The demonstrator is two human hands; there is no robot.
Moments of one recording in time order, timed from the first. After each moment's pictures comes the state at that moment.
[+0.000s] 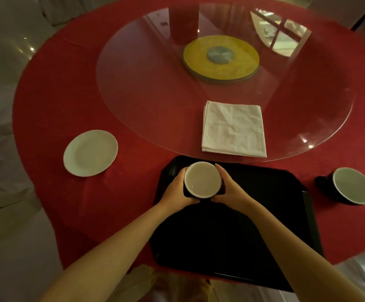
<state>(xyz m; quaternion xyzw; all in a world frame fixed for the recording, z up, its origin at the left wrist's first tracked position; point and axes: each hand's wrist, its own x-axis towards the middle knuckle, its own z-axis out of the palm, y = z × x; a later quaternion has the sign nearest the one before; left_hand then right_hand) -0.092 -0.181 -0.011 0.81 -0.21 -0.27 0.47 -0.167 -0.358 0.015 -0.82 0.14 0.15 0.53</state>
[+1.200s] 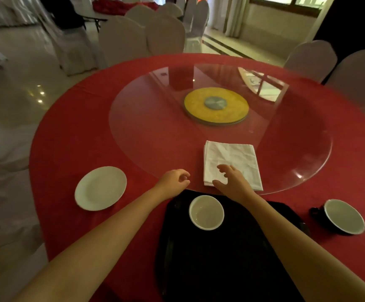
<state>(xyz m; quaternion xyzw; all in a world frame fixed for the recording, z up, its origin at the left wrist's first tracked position) -0.008 -0.182 0.089 0.89 -0.28 -0.19 0.32 -0.105 -0.371 0.088 -0.93 0.16 -0.03 0.32</state>
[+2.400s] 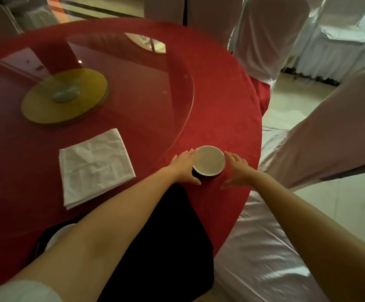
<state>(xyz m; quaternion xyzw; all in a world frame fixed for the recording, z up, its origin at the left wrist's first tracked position) -0.182 -0.564 0.033 0.74 -0.61 -0.29 -0.01 -0.362 -0.658 0.021 -0.86 0.41 0.13 0.29</state>
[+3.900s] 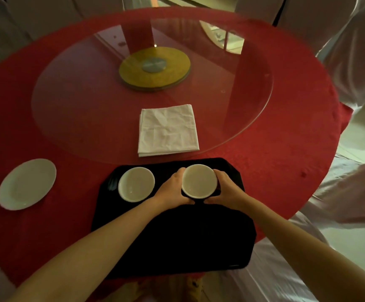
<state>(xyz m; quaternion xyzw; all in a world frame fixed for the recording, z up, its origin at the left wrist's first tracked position) -0.155 -0.325 0.021 0.82 -0.38 -0.30 0.29 -0.277 -0.490 0.001 -0.87 0.18 0.06 0.46</state>
